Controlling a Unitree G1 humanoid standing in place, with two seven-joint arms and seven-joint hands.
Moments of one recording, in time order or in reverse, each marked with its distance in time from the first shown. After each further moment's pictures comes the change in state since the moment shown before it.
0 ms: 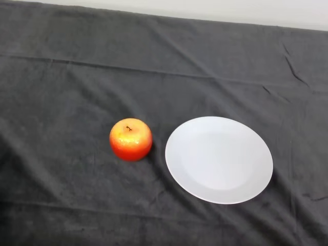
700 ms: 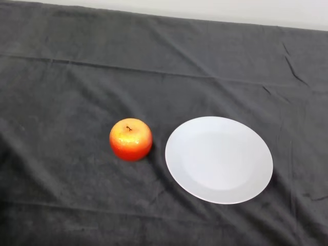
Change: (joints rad) left arm 0.000 0.003 -0.001 0.000 0.040 -0.052 0.024; right arm 0.000 0.000 0.000 0.000 0.000 0.000 0.000
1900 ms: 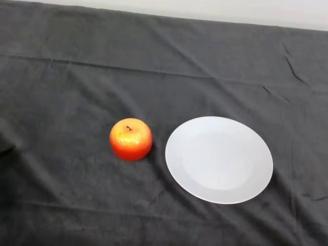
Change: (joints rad) left arm -0.086 0.007 -0.109 -0.026 0.137 -0.076 -0.040; right arm 0.000 0.000 0.000 0.000 0.000 0.000 0.000
